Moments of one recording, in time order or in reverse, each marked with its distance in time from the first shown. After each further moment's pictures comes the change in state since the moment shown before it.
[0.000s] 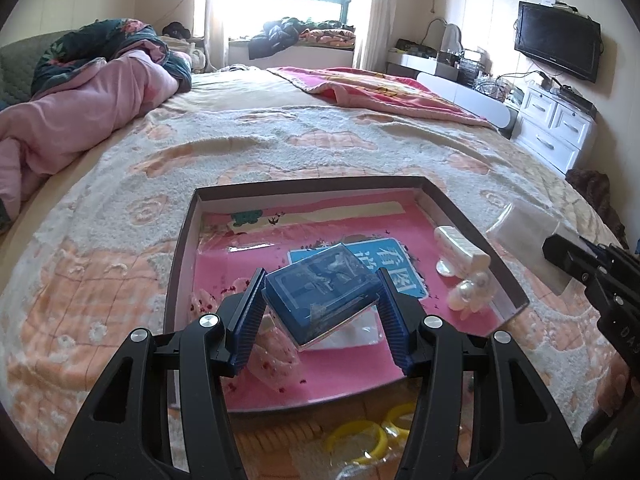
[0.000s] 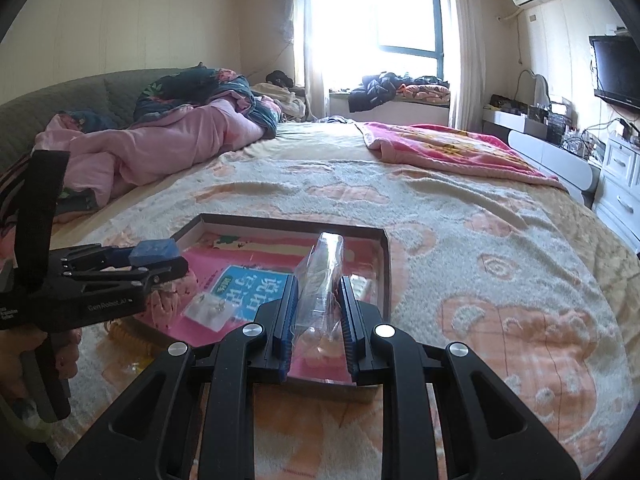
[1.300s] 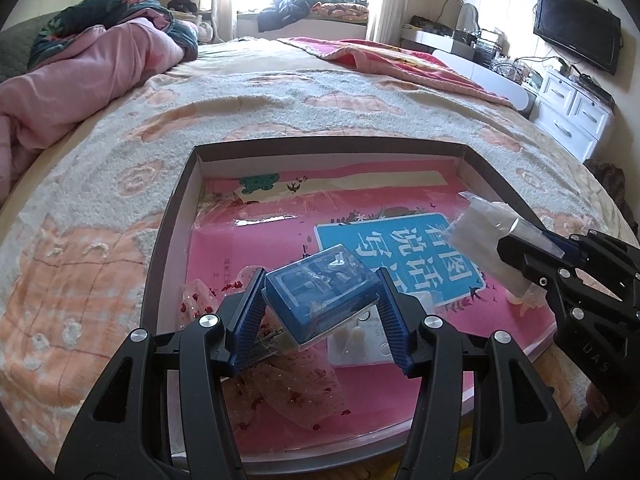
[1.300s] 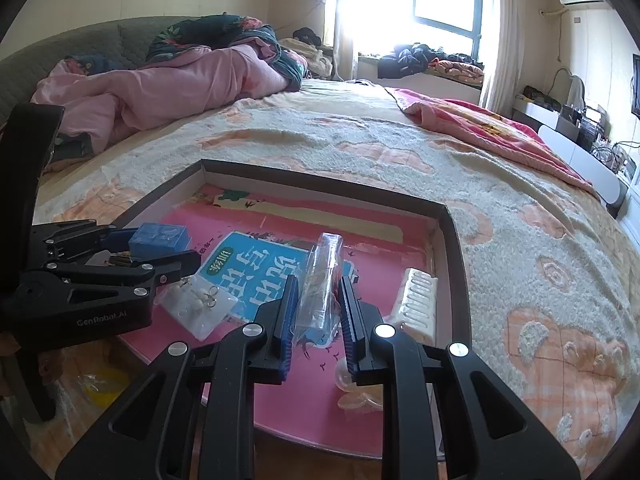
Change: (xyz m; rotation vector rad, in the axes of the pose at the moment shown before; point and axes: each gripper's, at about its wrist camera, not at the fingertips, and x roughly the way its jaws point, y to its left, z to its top) left arm 0.049 0.021 -0.010 -0.025 0.093 0.026; right arm 0.093 0.030 -0.008 -0.105 0.152 0.036
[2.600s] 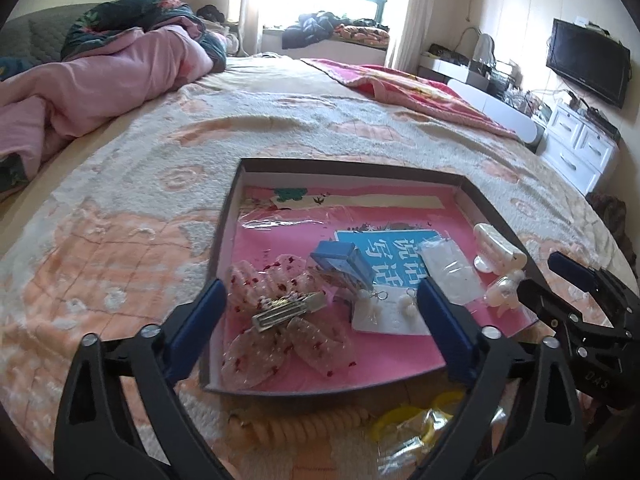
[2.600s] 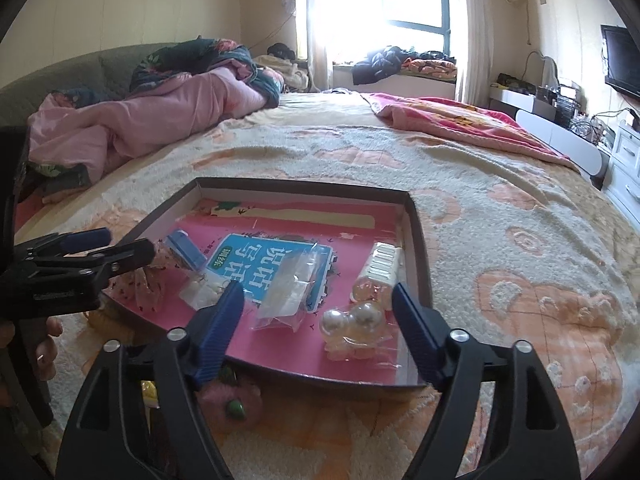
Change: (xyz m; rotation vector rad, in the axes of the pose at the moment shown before) left arm -0.056 0.011 -0.012 -0.092 -0.083 0.029; right arm -0.047 -0.012 -0.020 0.116 -0.052 -0.030
